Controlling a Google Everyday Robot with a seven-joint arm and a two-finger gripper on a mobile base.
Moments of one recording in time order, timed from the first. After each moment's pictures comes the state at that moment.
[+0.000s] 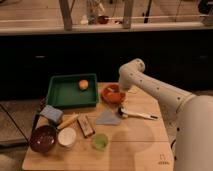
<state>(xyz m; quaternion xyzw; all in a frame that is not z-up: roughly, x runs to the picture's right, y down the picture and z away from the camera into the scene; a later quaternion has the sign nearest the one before) 0.114 0.014 0.911 -0.20 -0.05 0.01 0.98</state>
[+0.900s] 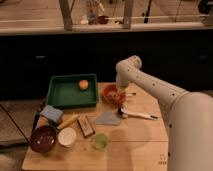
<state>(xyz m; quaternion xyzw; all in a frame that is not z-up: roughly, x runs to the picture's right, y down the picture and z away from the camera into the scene) 0.103 0.006 0.914 -0.22 -0.06 -0.02 0.97</state>
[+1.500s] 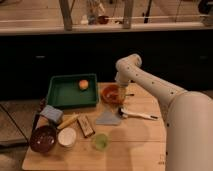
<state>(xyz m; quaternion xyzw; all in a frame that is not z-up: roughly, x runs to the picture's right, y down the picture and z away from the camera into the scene) 0.101 0.007 0.912 -0.23 -0.08 -0.05 0.97</state>
